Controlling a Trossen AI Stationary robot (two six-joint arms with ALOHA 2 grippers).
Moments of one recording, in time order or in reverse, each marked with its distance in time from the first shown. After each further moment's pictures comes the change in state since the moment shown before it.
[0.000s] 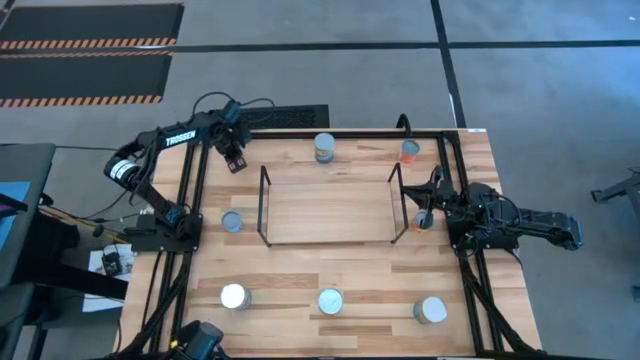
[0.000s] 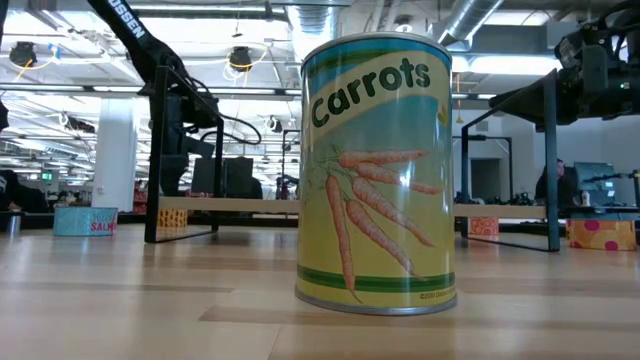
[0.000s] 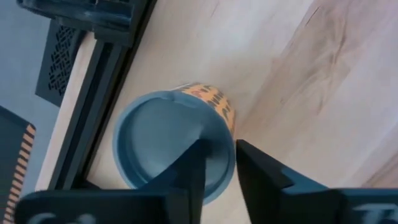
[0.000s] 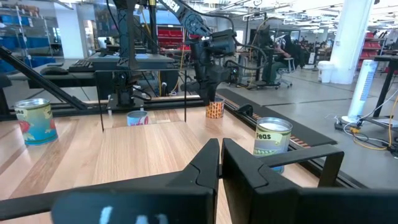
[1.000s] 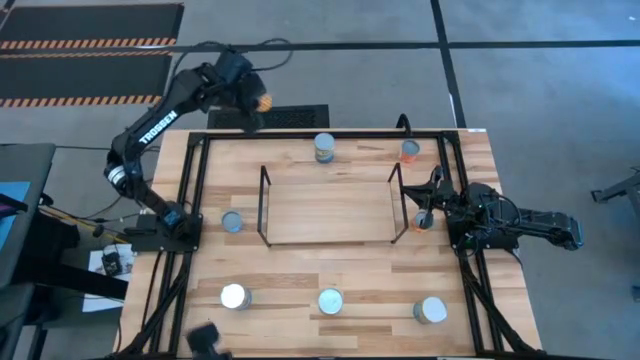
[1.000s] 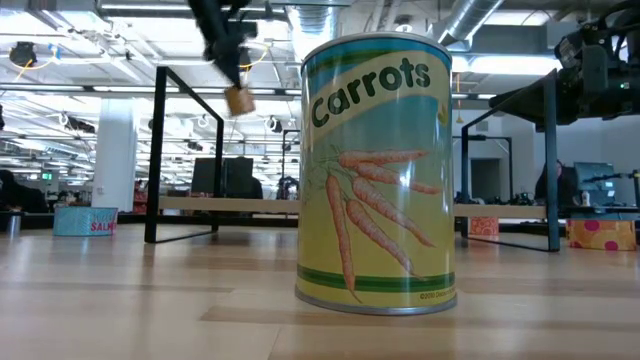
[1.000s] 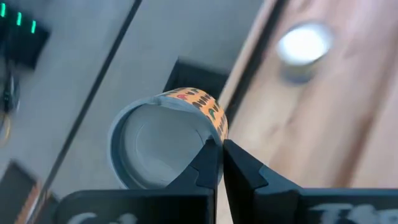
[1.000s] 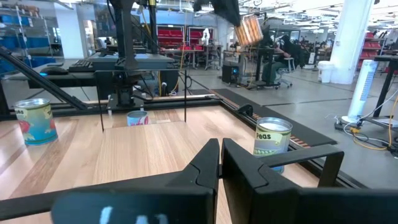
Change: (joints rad) left arm -0.266 -0.039 0.808 -0.388 0.005 -0.119; right arm 0.000 0.000 0.000 0.000 0.000 0.000
